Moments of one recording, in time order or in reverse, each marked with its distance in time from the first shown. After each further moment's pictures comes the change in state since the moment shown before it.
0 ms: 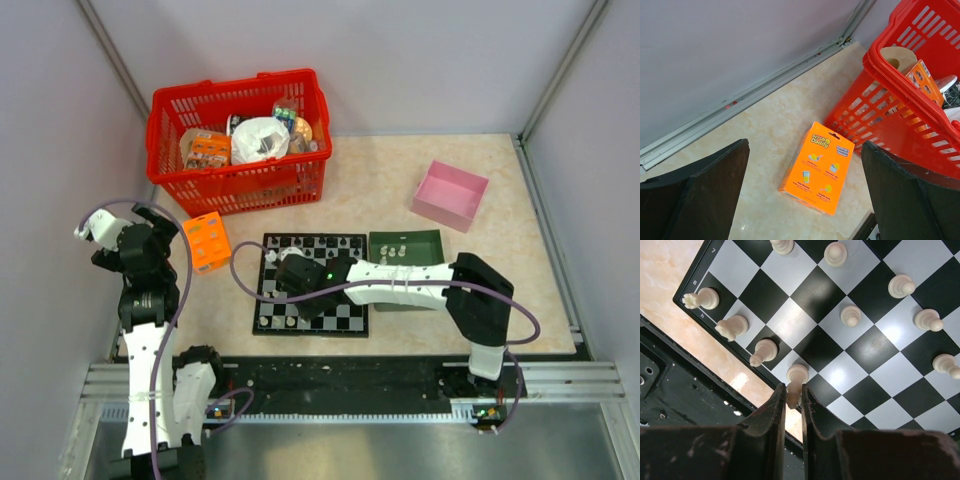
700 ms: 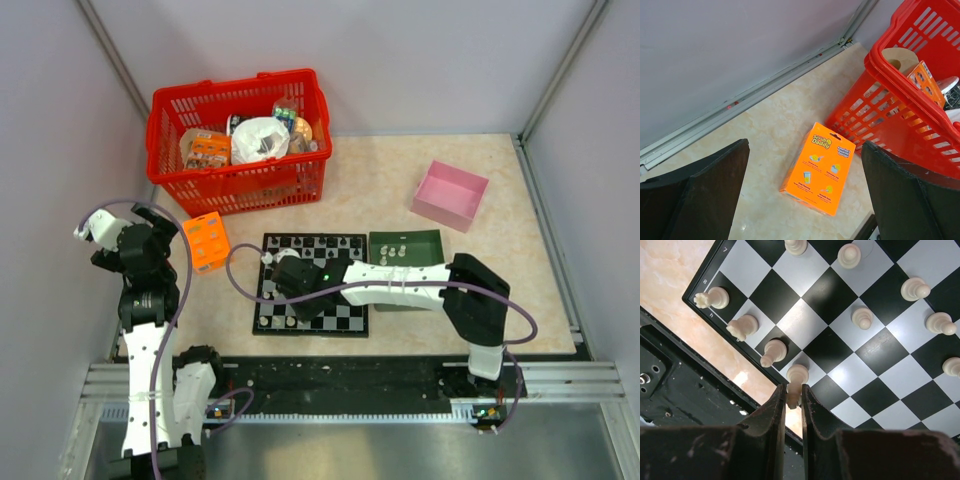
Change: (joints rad) left arm 0.000 0.000 0.000 0.000 -0.009 0.000; right arm 0.014 0.020 0.032 -0.016 -0.003 0.000
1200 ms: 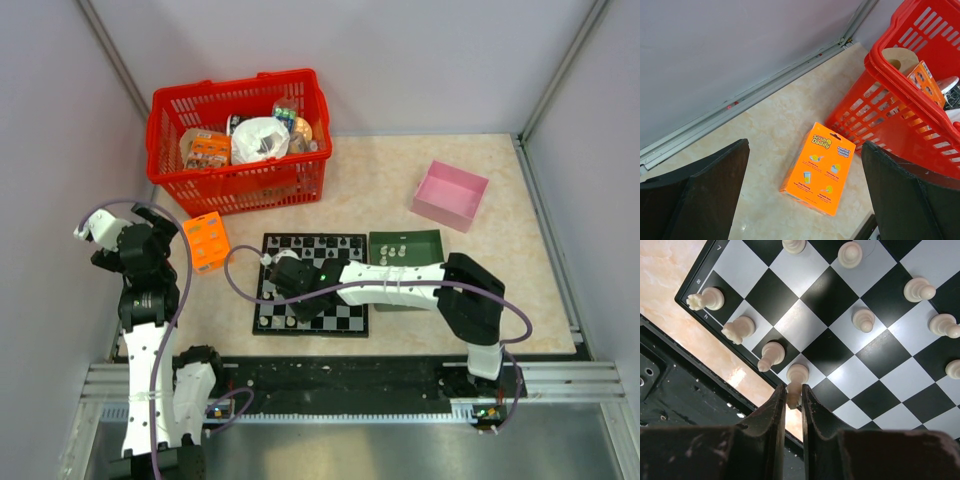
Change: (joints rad) left arm 0.000 0.000 0.000 0.000 0.000 0.000; right arm 0.001 0.029 0.018 -0.015 0.002 0.000
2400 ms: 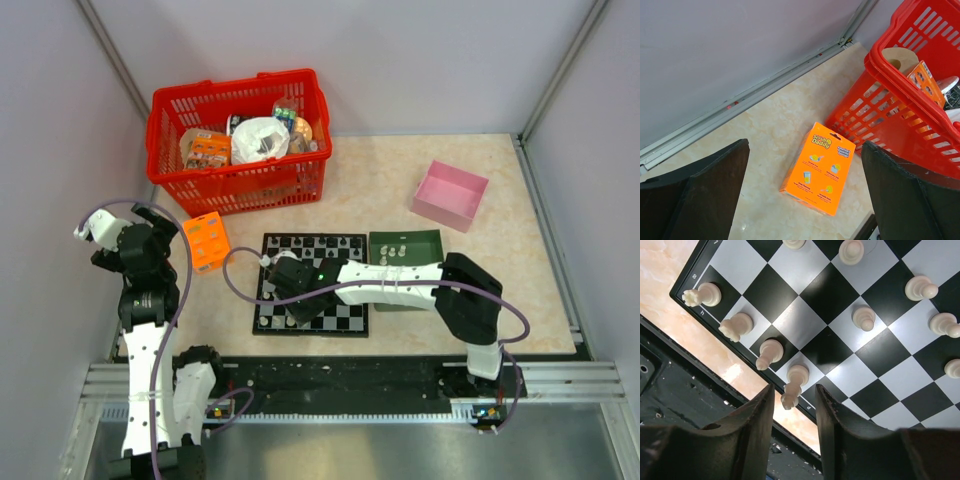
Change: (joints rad) left arm 0.000 0.000 0.000 0.000 0.001 0.000; right arm 0.001 0.014 0.020 -0.029 -0.003 -0.014
